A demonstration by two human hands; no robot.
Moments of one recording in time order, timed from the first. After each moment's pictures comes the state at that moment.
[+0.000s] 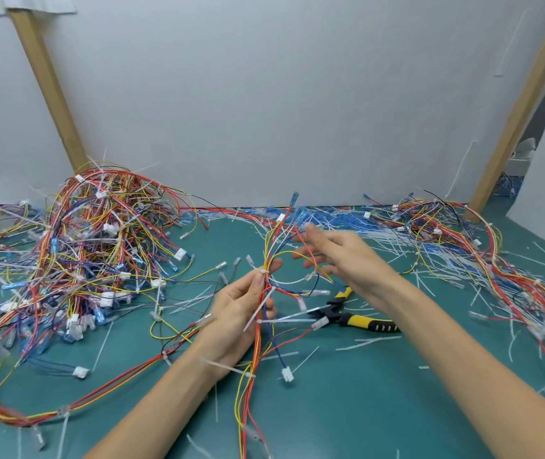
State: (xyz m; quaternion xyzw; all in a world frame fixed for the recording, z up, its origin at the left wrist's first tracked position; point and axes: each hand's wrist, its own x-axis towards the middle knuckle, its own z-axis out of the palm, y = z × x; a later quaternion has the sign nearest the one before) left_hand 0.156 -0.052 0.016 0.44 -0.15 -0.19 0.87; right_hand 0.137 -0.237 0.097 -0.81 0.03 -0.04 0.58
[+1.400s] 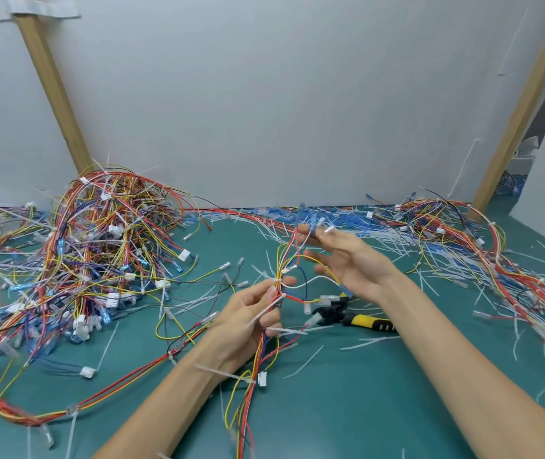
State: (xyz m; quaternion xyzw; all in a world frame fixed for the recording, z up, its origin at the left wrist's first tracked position) left_hand 0.148 -0.052 0.020 0.43 -0.15 -0.28 0.84; right_hand 0.156 -0.256 0.079 -0.56 -0.04 0.07 0.83
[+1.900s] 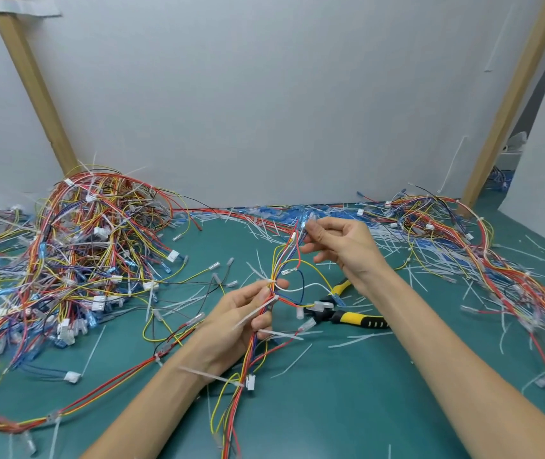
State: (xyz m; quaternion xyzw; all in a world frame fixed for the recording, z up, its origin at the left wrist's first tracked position) left_hand 0.149 -0.050 0.018 0.48 -0.18 -0.29 0.81; right_hand 0.154 -0.255 0.086 -0.67 0.00 -0.12 0.73
